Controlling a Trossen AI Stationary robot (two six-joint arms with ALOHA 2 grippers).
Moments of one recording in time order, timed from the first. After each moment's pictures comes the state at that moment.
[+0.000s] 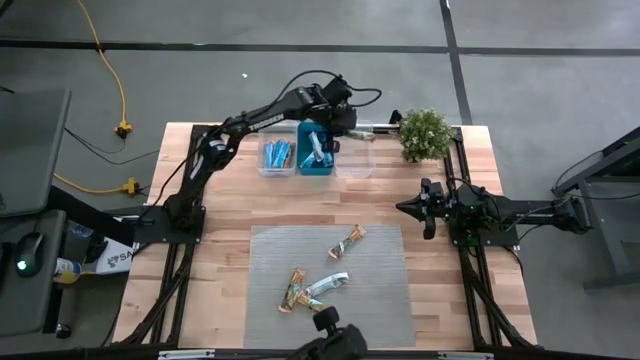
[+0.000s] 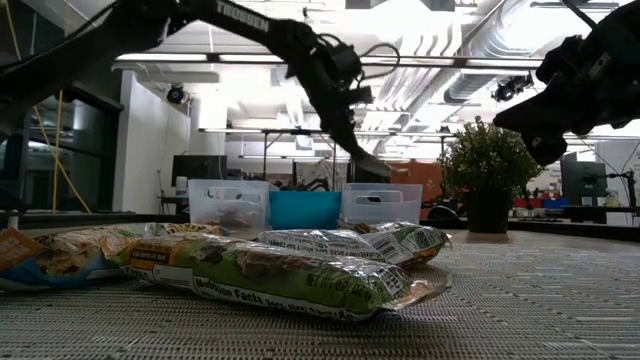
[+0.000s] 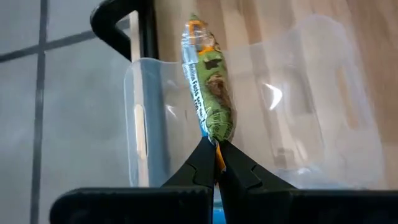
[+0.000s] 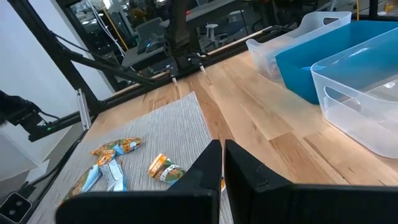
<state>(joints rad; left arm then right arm) 0.52 2.29 2.26 -0.90 0.12 0.69 -0.07 0.18 0.01 0.03 0.00 0.39</state>
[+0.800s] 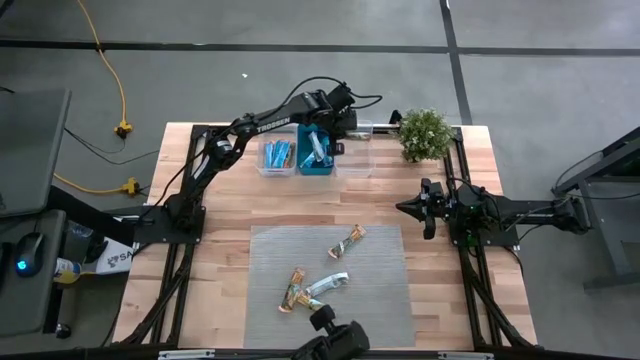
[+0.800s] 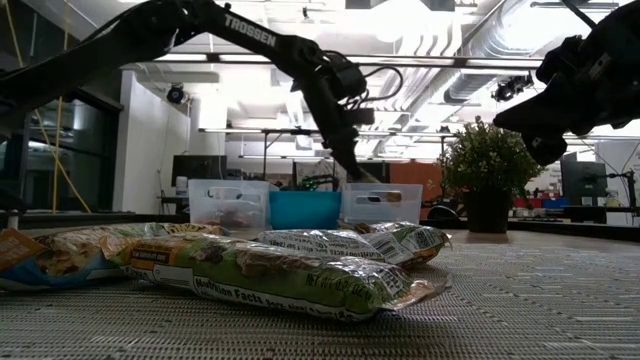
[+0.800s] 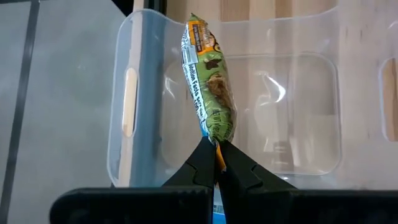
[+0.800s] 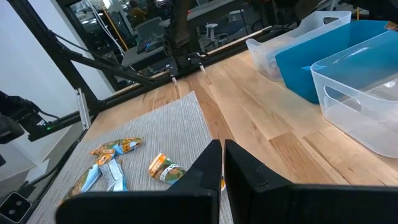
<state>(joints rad) 0.52 2.36 2.26 -0.88 0.06 0.52 -0.07 0.18 0.01 0.03 0.00 0.39</state>
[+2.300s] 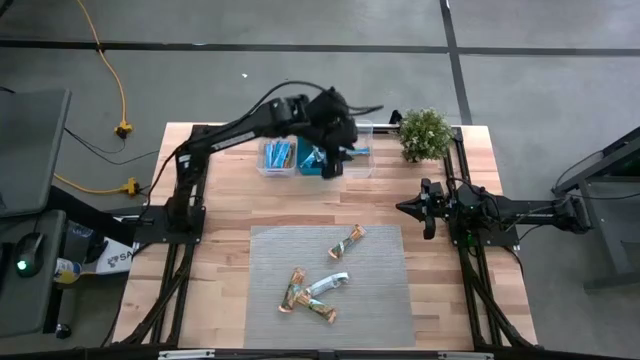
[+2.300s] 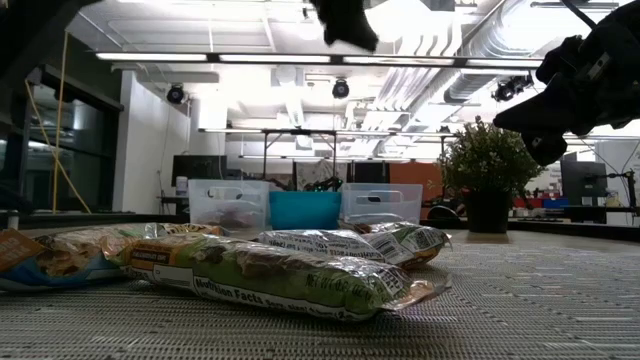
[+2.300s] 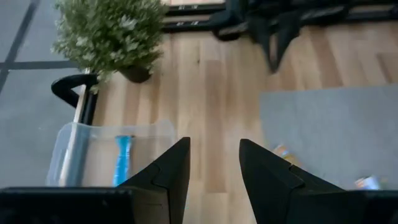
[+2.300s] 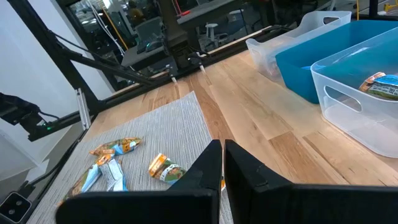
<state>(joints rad) 0.26 1.99 2.26 -1.03 0.14 0.24 -0.07 0.18 0.01 0.03 0.00 0.39</state>
